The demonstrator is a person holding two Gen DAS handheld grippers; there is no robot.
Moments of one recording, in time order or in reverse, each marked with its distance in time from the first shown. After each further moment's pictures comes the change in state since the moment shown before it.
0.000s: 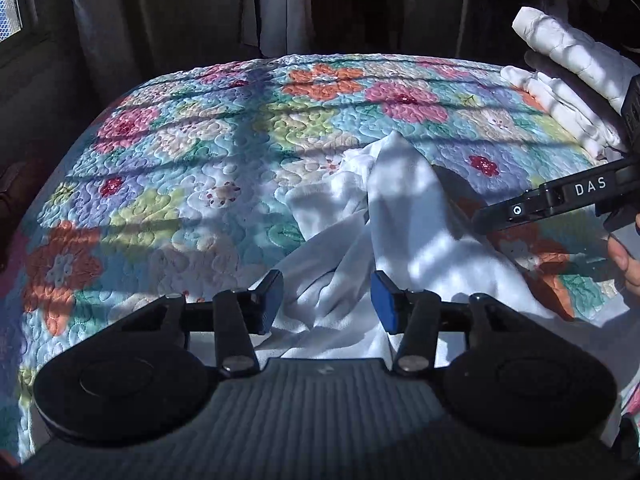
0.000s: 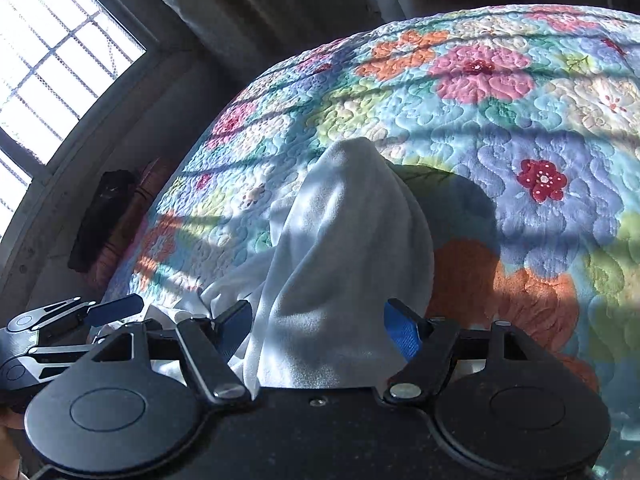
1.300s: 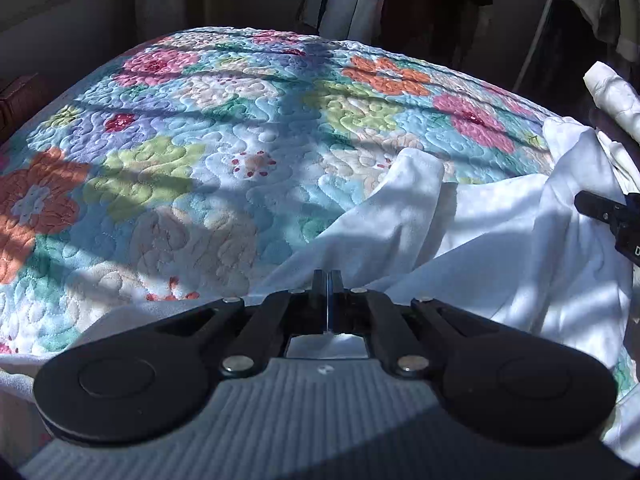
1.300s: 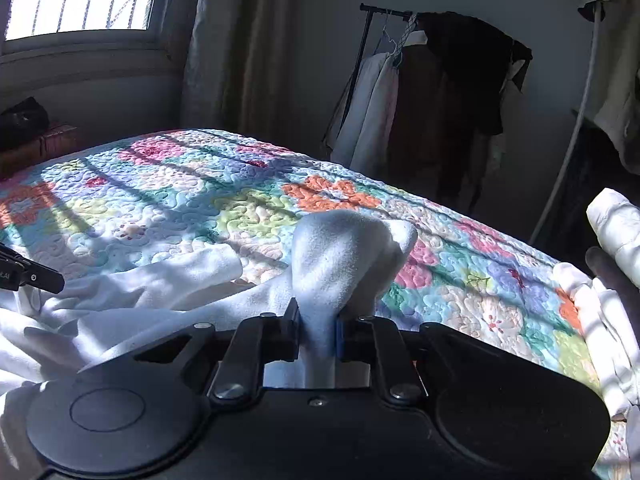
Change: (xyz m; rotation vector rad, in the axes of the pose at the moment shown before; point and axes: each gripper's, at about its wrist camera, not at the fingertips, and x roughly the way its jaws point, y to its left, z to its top) left arm 0.058 0.042 -0.016 -0.263 -0.011 -0.007; right arm 0.008 0.036 -0.006 -0.539 -0.339 -0.490
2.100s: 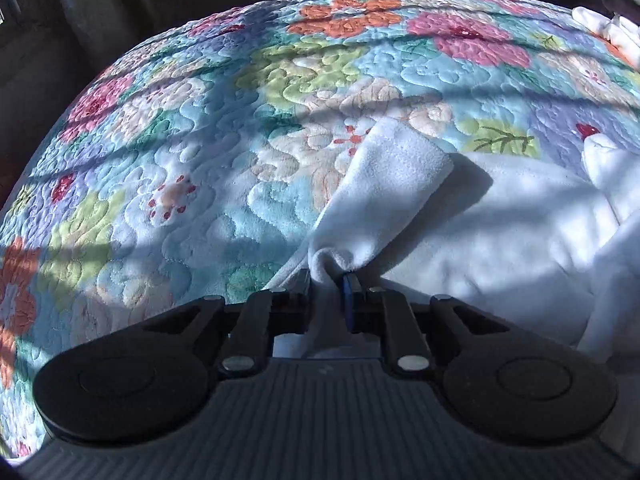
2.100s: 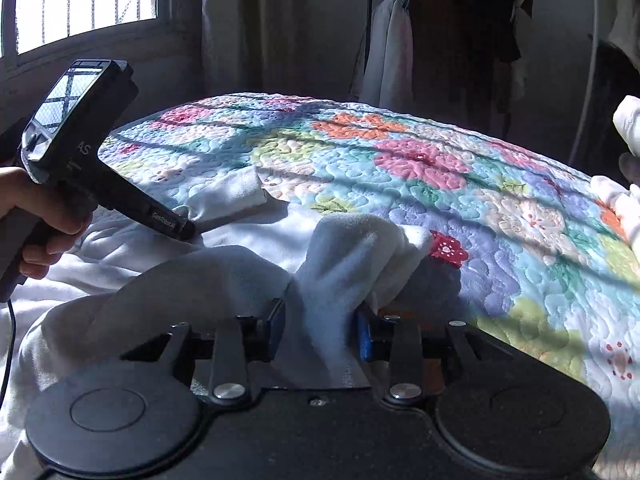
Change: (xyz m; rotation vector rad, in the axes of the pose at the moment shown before) left arm 0.091 -0.079 0.031 0.251 0.090 0.162; right arm -0.015 -0.017 -0.069 0.115 0.062 0.144
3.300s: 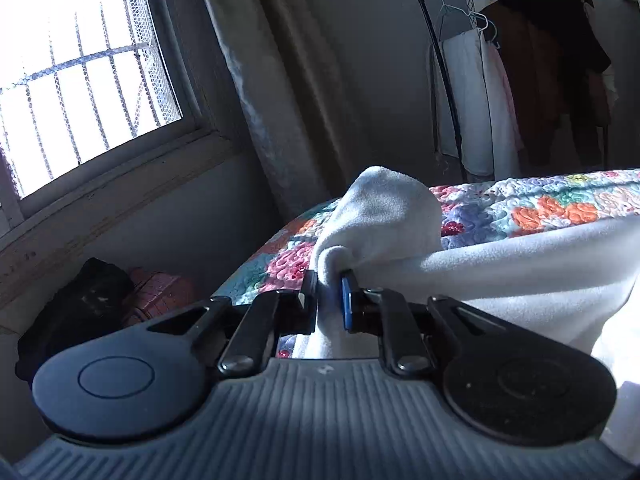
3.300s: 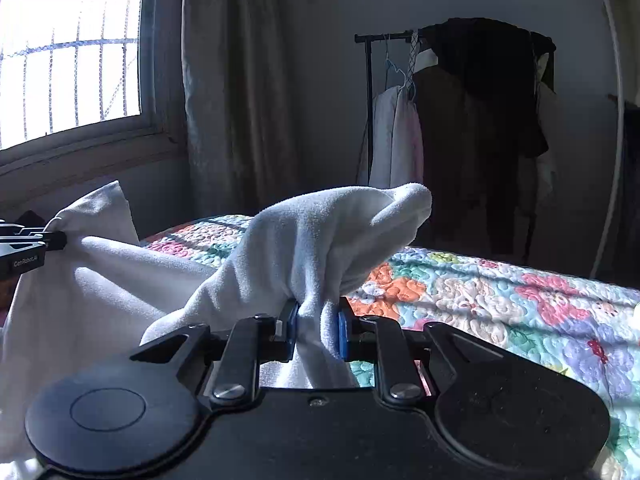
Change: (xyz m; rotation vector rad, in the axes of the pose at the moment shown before) left arm -0.052 0.114 0.098 -0.140 -0.365 0.506; right arm 0.109 -0.030 0.188 0.034 -0.228 0.027
